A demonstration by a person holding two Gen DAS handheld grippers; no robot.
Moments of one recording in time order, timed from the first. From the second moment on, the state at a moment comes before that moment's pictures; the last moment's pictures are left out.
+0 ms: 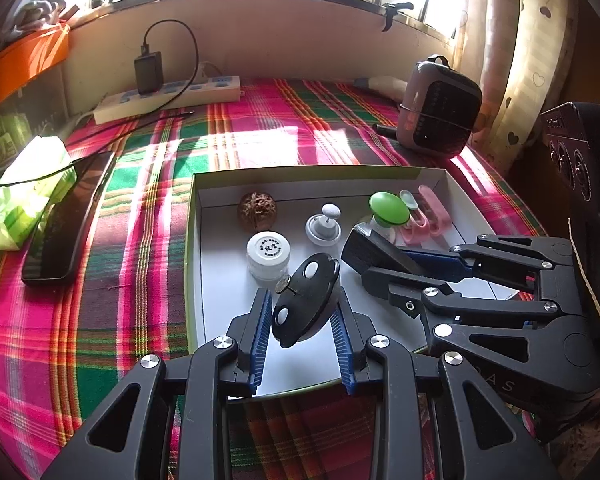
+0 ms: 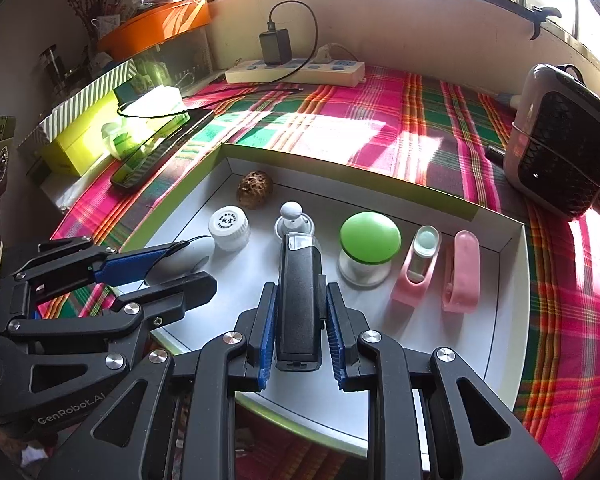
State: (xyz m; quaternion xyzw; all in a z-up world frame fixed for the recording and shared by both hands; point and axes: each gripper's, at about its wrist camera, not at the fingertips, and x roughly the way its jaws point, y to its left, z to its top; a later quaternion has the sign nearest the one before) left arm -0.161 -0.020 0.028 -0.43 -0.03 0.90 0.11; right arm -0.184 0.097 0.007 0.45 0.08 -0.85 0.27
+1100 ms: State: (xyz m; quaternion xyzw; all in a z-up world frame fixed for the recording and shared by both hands) left arm -0.175 -0.018 0.019 -0.43 -0.02 0.90 0.10; right arm -0.210 0.086 -0.001 0.44 0.10 -0.86 0.24
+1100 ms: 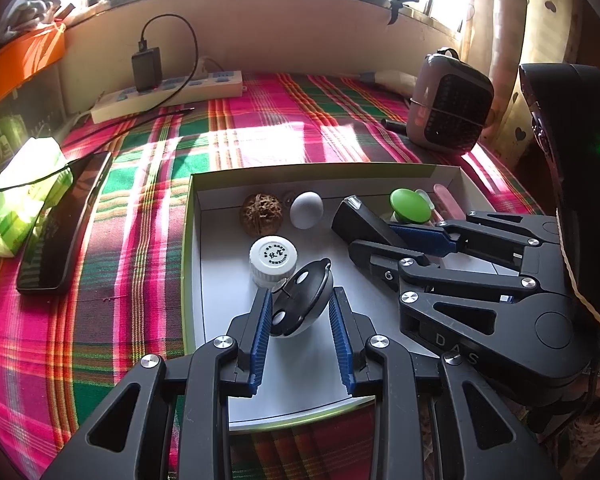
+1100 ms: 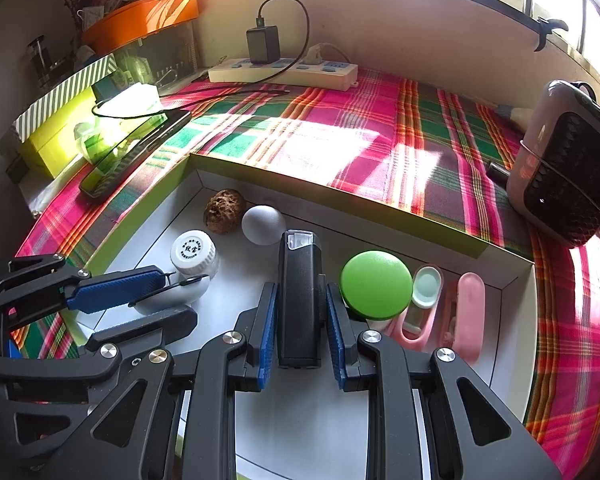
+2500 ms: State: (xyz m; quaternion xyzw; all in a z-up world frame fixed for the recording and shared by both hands) left arm -0.160 -0.015 0.025 -0.43 -0.02 0.90 0.11; right arm -0.193 0.098 0.004 0.43 0.08 -0.87 0.23
